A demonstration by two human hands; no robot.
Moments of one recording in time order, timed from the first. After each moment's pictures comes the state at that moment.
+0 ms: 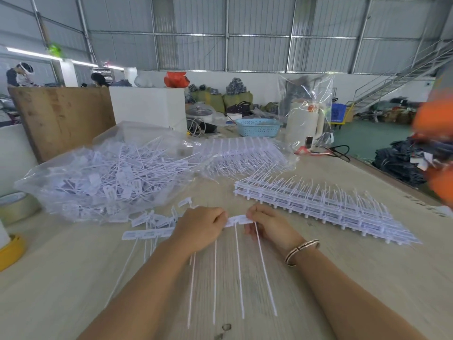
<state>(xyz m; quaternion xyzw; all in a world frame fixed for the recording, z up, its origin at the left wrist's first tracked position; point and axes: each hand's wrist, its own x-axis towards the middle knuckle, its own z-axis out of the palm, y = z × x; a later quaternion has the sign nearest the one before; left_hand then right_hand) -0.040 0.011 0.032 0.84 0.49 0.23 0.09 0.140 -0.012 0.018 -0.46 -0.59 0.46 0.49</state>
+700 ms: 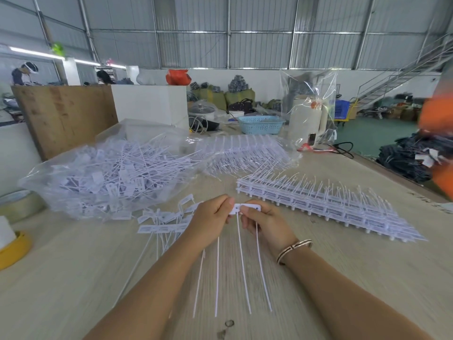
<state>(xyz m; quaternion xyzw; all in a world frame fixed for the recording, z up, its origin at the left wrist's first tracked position) -0.024 0.005 0.031 0.76 0.43 0.41 0.26 0.128 -0.012 0.011 -0.38 -0.60 0.43 0.56</state>
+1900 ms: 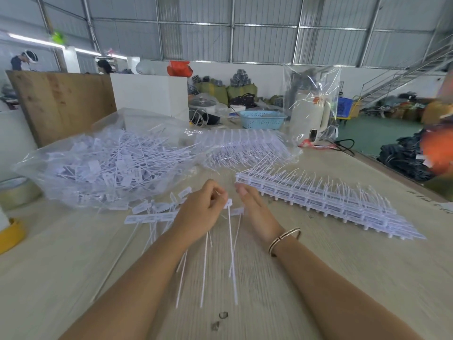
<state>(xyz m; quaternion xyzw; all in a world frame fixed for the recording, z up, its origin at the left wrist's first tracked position) -0.038 0.013 0.022 0.78 0.43 0.42 0.16 0.116 -0.007 0.015 -0.48 -0.61 0.38 0.50</state>
